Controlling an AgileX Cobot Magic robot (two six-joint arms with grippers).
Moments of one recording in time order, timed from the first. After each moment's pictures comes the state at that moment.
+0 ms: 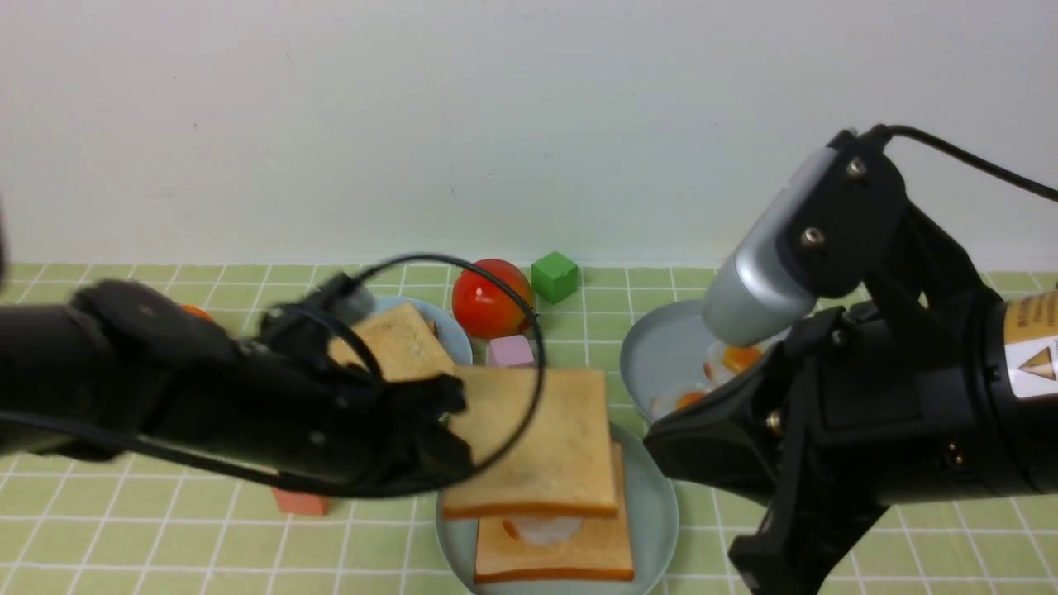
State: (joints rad) right arm 0.76 1.13 -1.02 0.35 0.69 -0.37; left arm -0.35 1.61 -0.83 -1.12 0.46 0.48
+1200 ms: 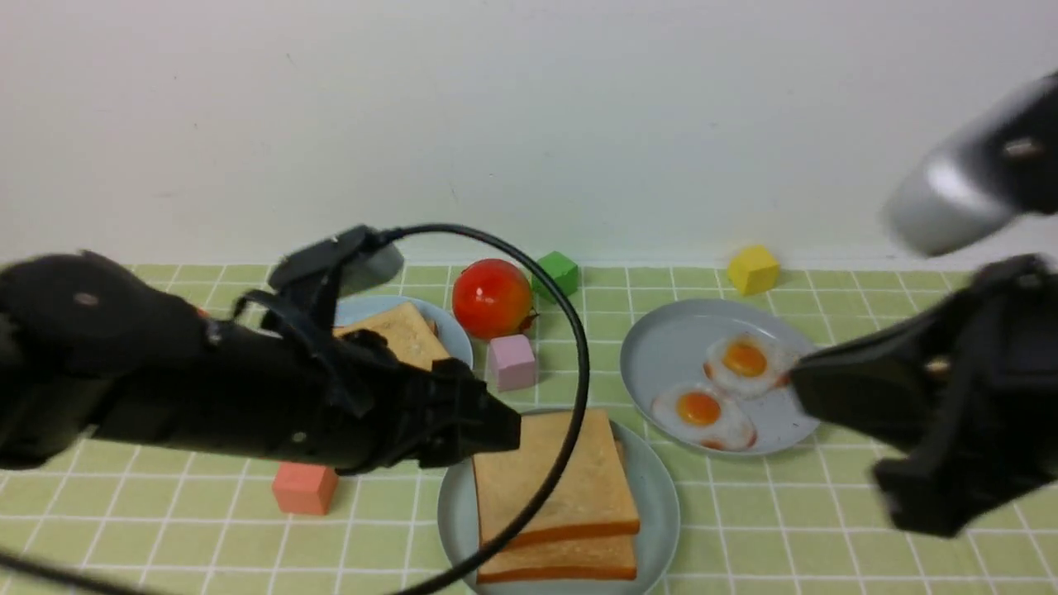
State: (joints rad) right arm 0.76 0.91 -0.99 -0.01 0.75 0.10; left arm -0.41 1.31 -0.83 -0.96 0.54 0.48
